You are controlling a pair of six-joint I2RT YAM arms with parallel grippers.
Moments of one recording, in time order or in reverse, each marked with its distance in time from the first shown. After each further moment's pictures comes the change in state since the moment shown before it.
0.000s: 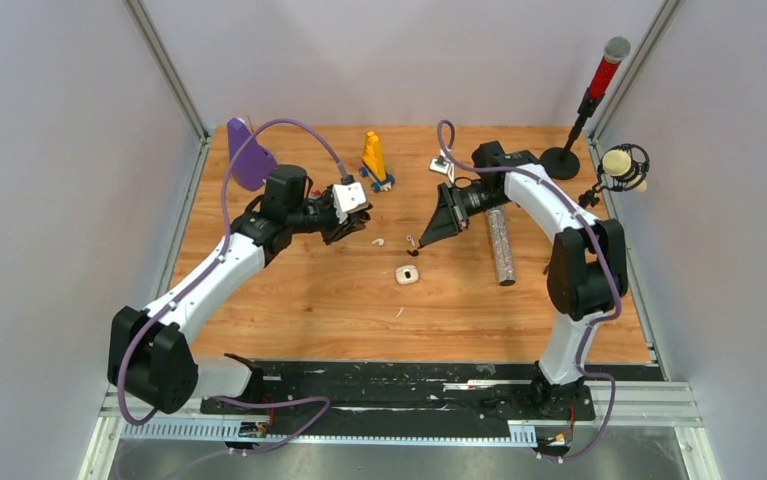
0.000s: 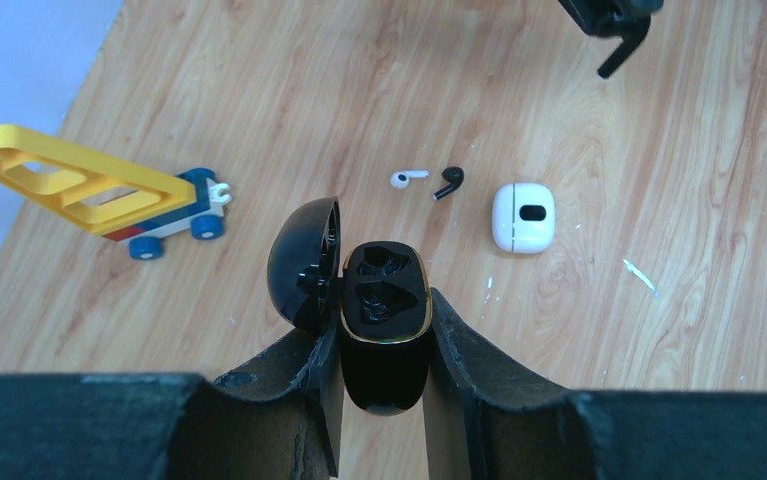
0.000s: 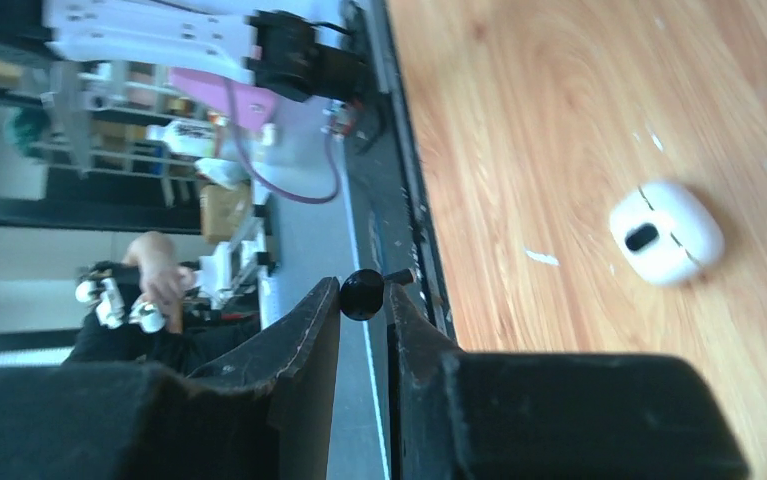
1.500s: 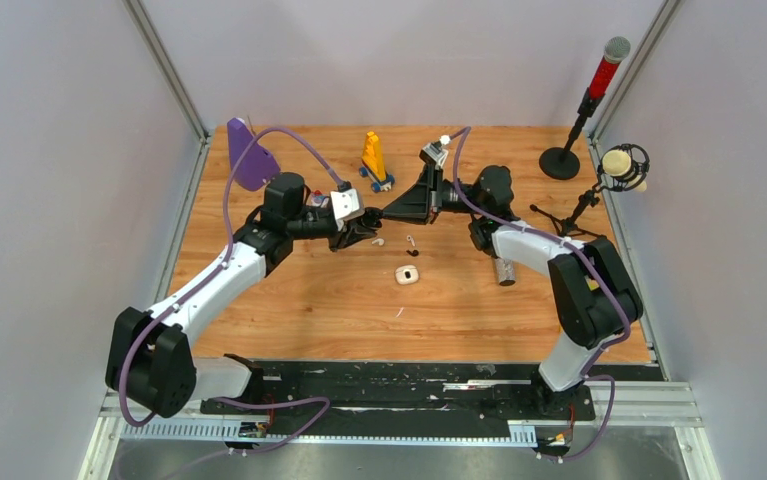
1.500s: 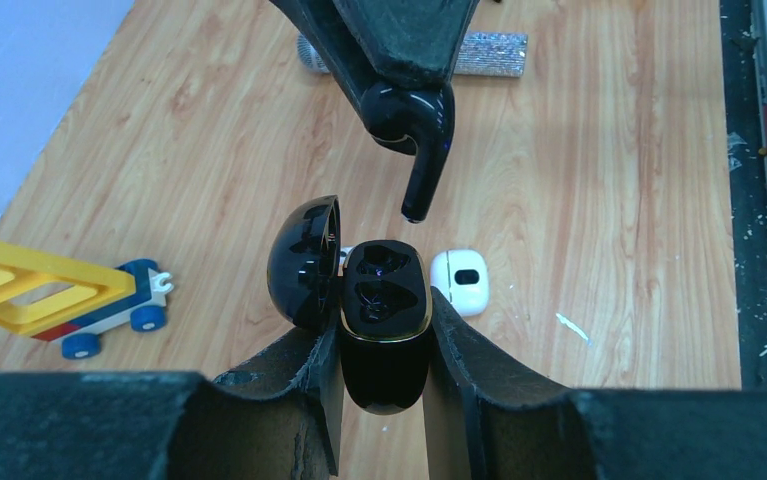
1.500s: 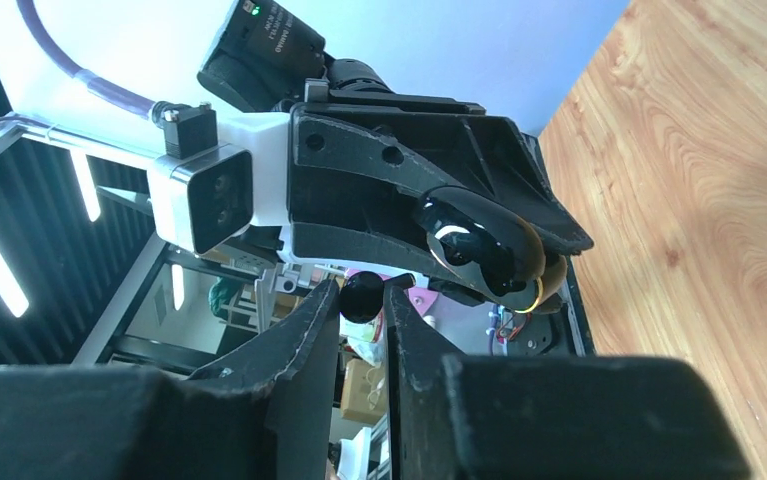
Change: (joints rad) left arm -0.005 -0.035 -0.107 0.209 0.181 -0.102; right arm 0.149 -0.208 -0.612 2.154 0.262 1.901
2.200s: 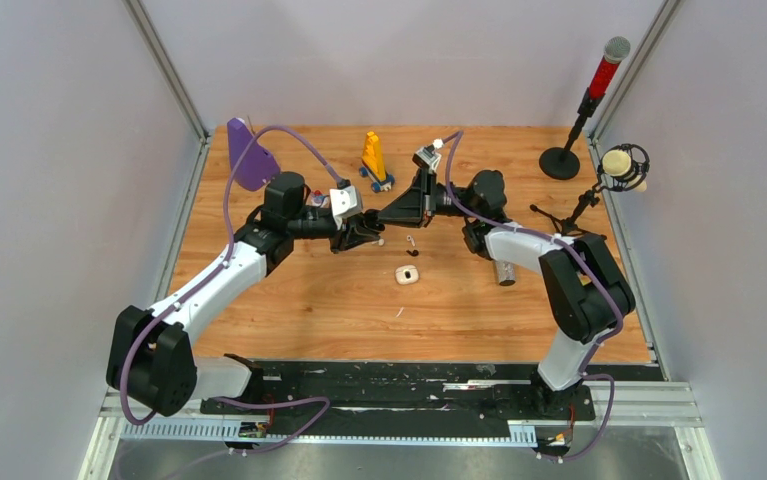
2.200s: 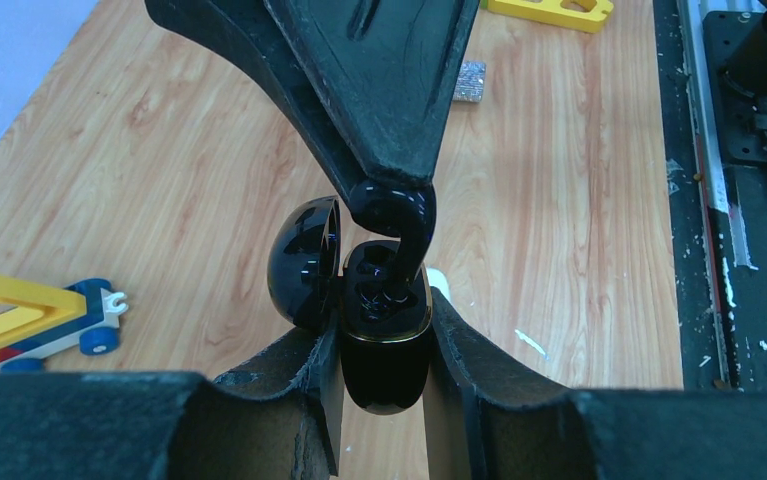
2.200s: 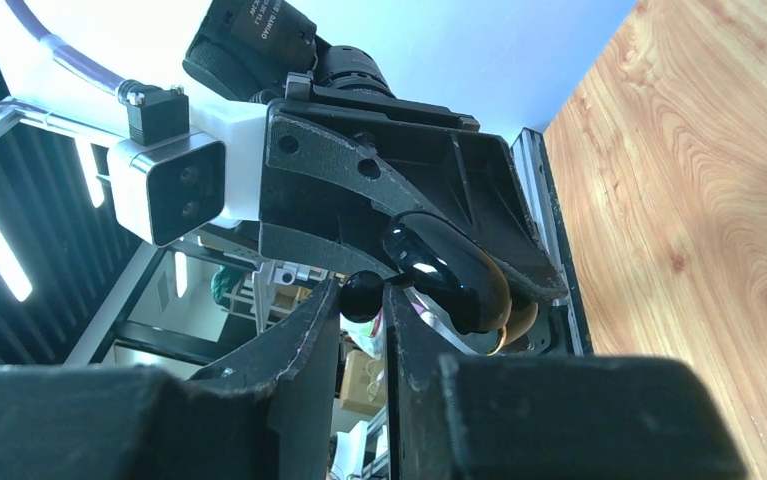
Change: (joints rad) left arm 0.000 0.007 0.000 0.024 0.075 -0.080; right arm 0.037 0.044 -0.005 0.087 0.008 0.027
